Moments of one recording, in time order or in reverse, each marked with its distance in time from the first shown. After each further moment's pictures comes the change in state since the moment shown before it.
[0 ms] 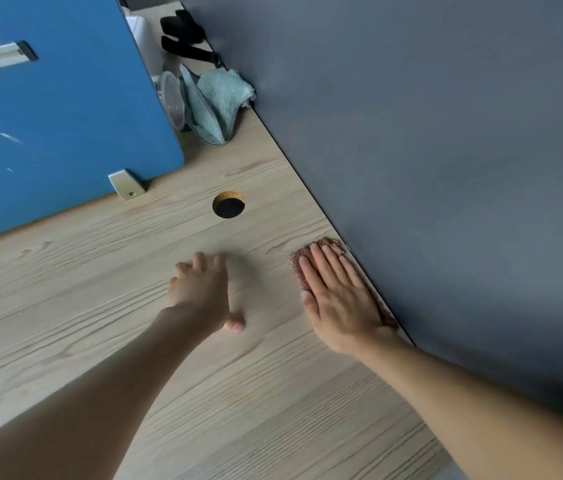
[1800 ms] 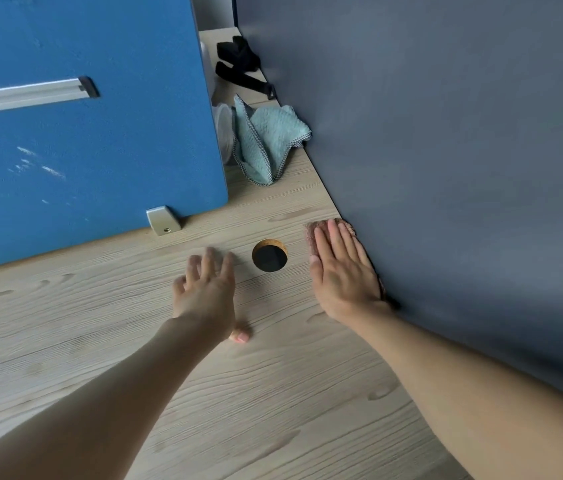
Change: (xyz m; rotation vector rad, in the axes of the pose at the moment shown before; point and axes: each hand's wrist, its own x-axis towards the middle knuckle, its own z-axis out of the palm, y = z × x) left_hand 0.080 -0.048 -0.023 -0.184 0.053 -0.062; right_hand 0.170 -0.008 0.000 -0.003 0.004 0.073
